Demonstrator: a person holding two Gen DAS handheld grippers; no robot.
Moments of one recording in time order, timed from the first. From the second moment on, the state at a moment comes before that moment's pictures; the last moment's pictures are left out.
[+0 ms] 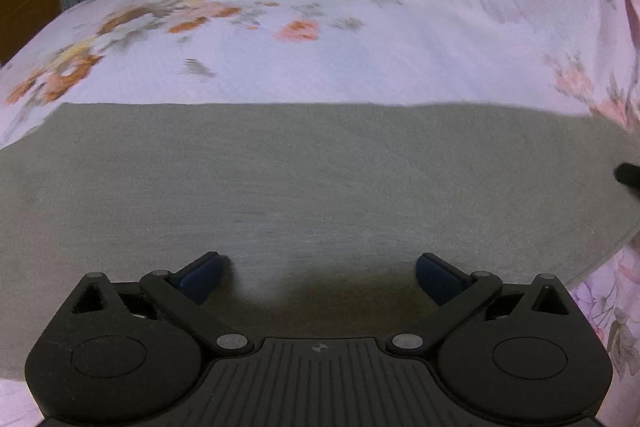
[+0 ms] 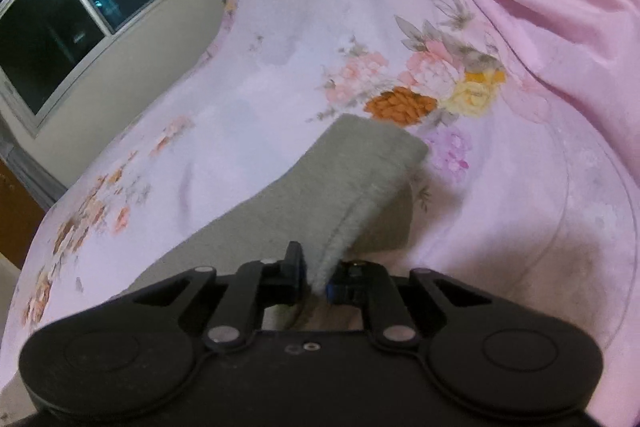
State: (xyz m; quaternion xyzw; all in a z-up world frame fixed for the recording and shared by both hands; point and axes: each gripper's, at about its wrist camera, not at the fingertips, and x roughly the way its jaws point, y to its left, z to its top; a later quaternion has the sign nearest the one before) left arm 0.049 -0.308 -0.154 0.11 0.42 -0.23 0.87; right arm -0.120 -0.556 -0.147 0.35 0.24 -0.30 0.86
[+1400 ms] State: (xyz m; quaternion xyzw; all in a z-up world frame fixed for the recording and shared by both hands) left arm 0.108 -0.120 -0.155 -0.18 0.48 -0.23 0.83; right arm -0.042 -0.374 -0.113 0.21 0.28 -0.06 0.93
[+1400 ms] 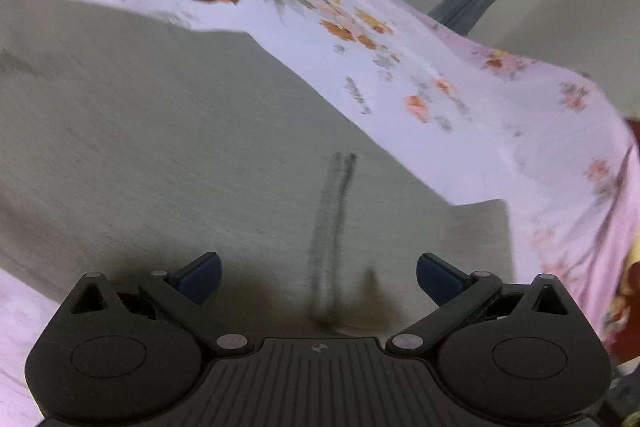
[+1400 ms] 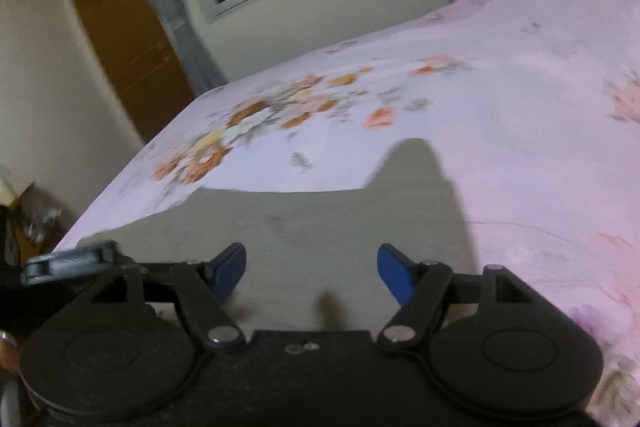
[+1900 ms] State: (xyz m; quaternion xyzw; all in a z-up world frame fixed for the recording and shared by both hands) left arm 0.114 -0.157 -0.186 -0.23 0.51 -0.26 0.79; right arm -0.079 -0.408 -0.133 0.28 0.25 -0.10 0.92
